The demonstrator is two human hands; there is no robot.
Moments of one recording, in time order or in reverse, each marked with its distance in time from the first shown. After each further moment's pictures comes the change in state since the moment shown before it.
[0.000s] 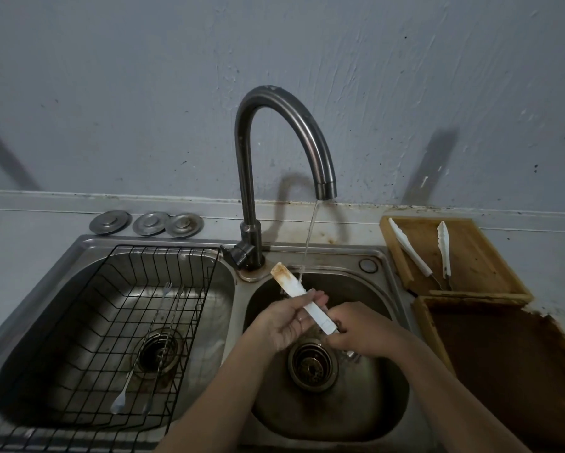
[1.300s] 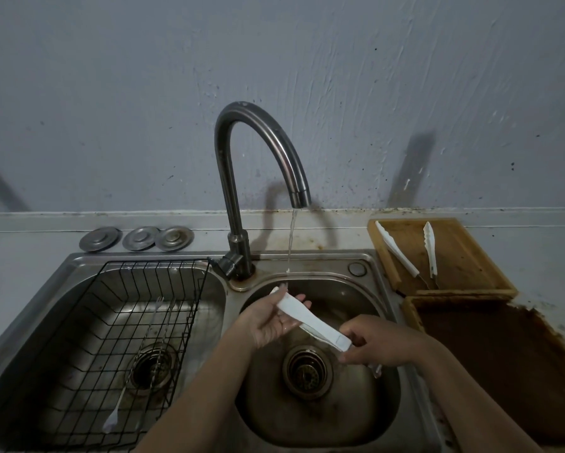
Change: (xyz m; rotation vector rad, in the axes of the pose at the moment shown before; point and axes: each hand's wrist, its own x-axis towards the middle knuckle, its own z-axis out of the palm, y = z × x) left_hand 0.010 0.016 -0.006 0.017 0.013 -0.043; right_hand -0.033 0.022 -0.020 0.132 -0.151 0.001
